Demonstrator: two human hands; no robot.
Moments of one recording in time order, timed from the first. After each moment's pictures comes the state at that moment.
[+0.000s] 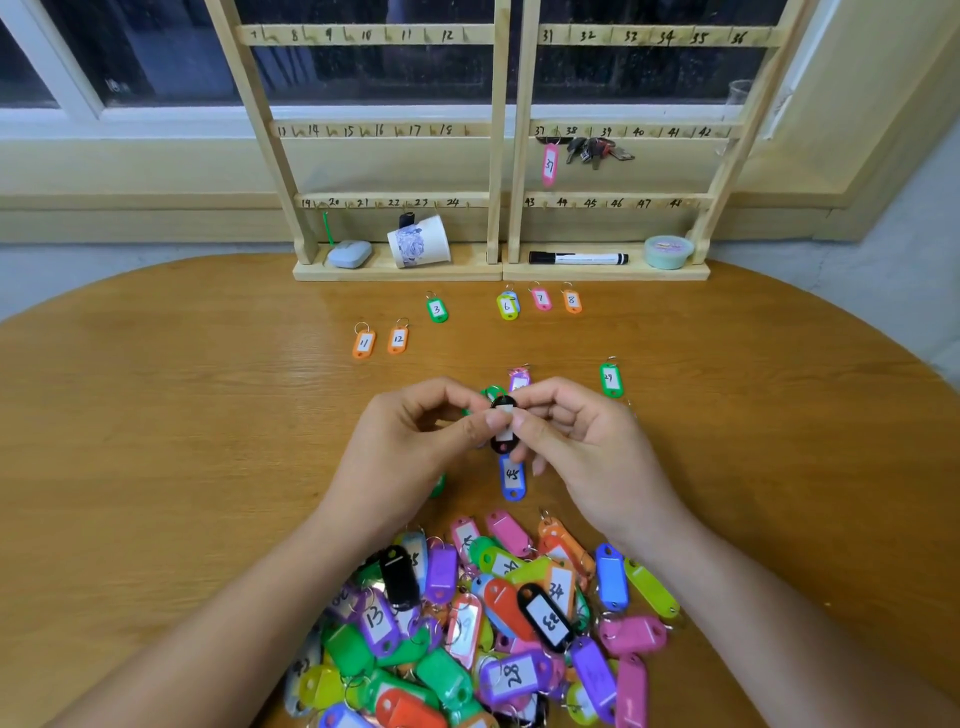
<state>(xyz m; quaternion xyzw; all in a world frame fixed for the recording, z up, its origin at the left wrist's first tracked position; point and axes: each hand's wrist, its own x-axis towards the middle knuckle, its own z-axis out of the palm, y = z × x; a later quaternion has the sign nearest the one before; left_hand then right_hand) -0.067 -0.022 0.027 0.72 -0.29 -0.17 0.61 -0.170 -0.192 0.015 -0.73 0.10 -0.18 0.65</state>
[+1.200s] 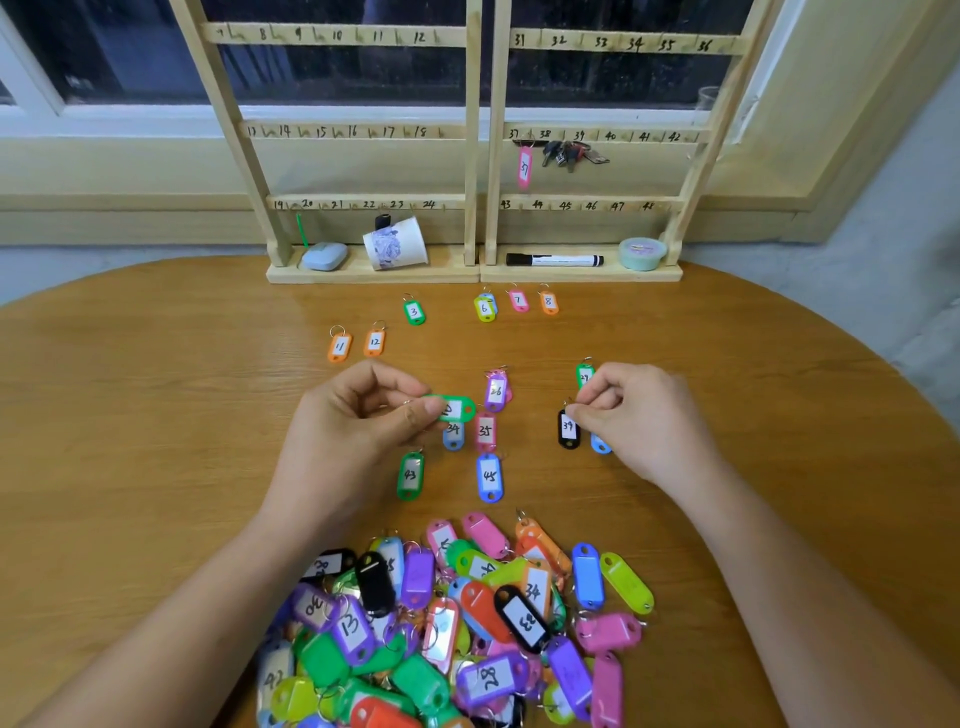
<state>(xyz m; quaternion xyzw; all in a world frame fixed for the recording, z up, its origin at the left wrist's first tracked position) -0.050 -0.014 0.024 0.66 -0.18 -0.18 0.71 -0.174 -0.274 0.016 -0.90 0.28 -0.15 0.31</state>
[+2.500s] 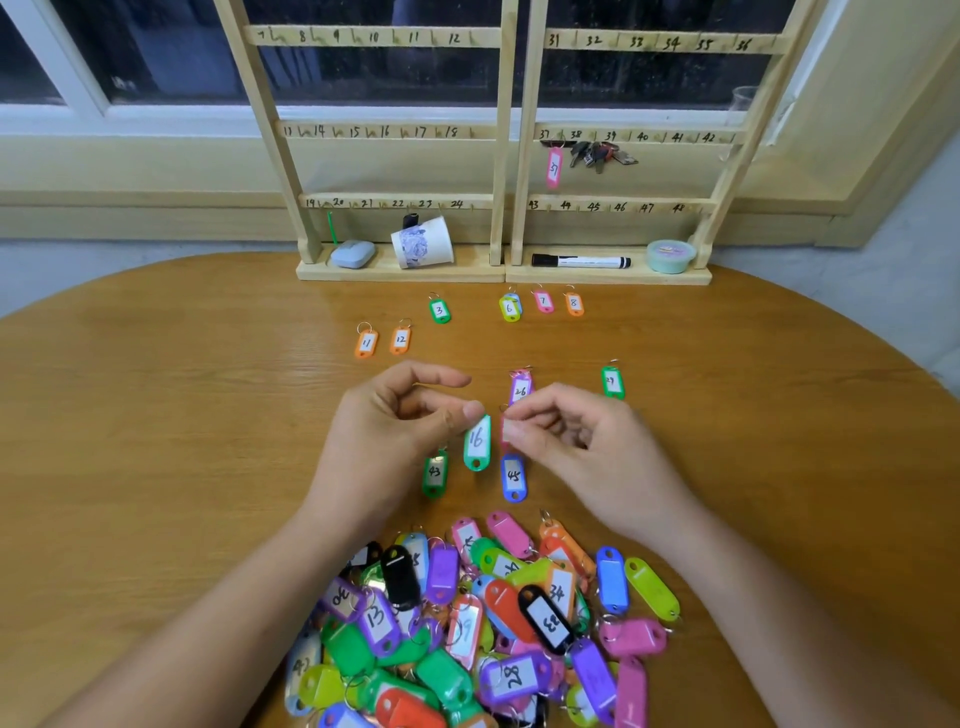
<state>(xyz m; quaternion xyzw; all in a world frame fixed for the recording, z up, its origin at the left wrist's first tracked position) -0.057 -0.017 0.027 0.68 -0.20 -0.18 0.68 -0.173 -0.206 0.019 -0.81 0.07 -0.15 0.57</state>
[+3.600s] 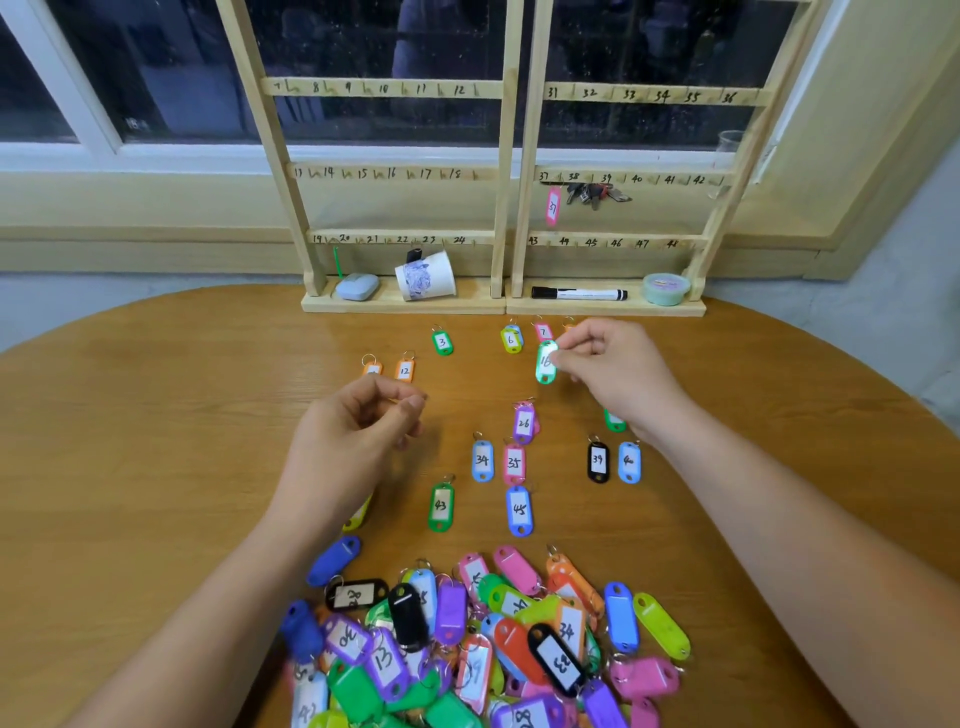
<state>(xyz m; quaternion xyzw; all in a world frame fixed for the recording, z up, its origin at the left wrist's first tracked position) -0.018 0.004 0.029 0.76 -0.20 -0.10 0.62 -0.086 -0.283 0.040 -0.82 0.25 -0.18 0.48</state>
